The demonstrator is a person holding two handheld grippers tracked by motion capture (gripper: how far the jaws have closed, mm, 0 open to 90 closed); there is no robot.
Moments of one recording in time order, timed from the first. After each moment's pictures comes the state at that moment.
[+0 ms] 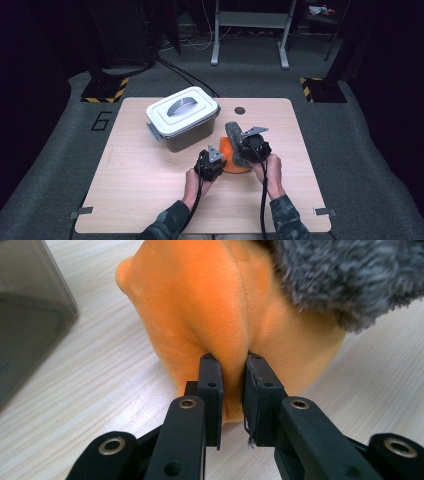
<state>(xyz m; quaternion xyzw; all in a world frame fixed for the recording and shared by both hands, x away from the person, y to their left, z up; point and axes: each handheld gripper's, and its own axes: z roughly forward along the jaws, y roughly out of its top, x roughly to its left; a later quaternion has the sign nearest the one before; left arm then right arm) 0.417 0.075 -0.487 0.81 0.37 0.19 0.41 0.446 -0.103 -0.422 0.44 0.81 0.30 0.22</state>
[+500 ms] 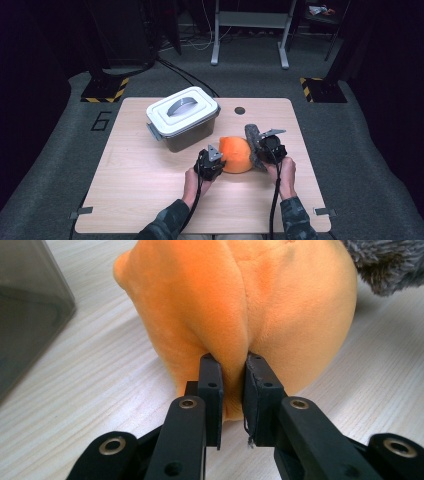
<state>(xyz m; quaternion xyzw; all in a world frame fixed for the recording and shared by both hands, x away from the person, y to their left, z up) 0.420 0.076 -0.487 0.82 0.36 0.19 0.40 0.453 -0.153 -0.441 0.51 0.79 0.28 0.22</state>
